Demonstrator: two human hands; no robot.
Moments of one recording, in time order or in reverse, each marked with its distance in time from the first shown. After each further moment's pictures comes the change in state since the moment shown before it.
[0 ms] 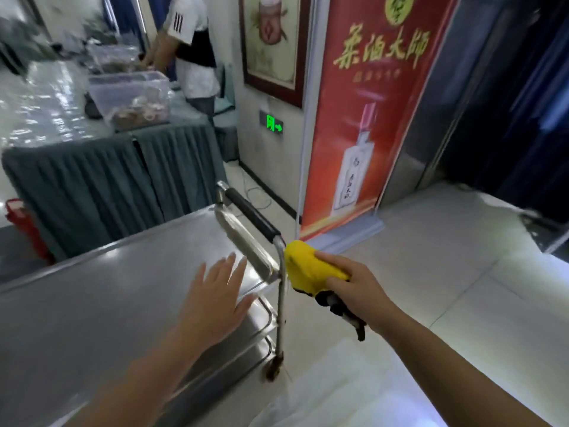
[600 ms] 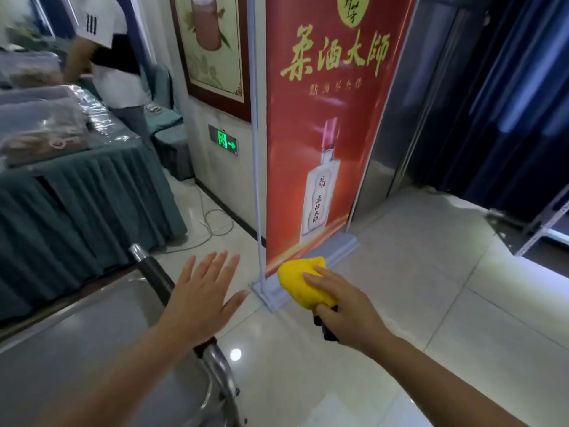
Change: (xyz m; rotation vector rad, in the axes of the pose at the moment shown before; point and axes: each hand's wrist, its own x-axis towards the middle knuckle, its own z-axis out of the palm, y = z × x) left_hand 0.321 0.023 0.046 0.051 -0.023 0.140; right_hand 0.235 0.045 -0.139 -0.544 0.161 -0.224
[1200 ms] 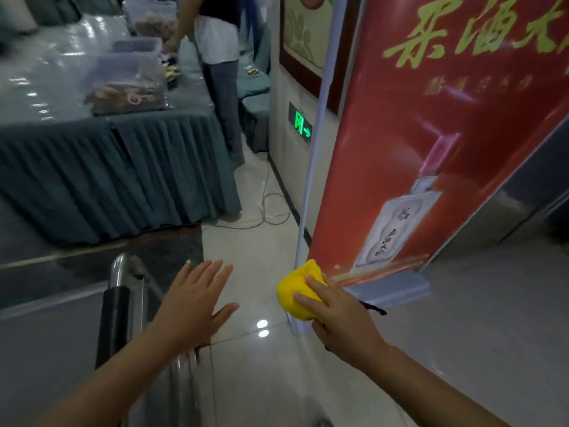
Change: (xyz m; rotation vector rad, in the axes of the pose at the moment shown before) left_hand 0.204 -0.046 0.080 -0.020 -0.198 -0.388; right_hand 0.308 0.115 0.014 -0.387 -0.277 -0.671
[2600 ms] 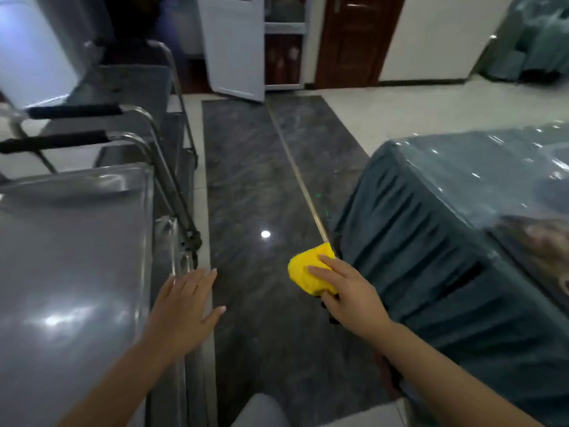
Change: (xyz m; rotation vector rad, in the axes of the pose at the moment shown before) left_hand 0.151 -0.430 0.033 -0.277 0.054 -1.712; right_hand 0.854 -0.215 0.231 0.388 -0.574 -1.231
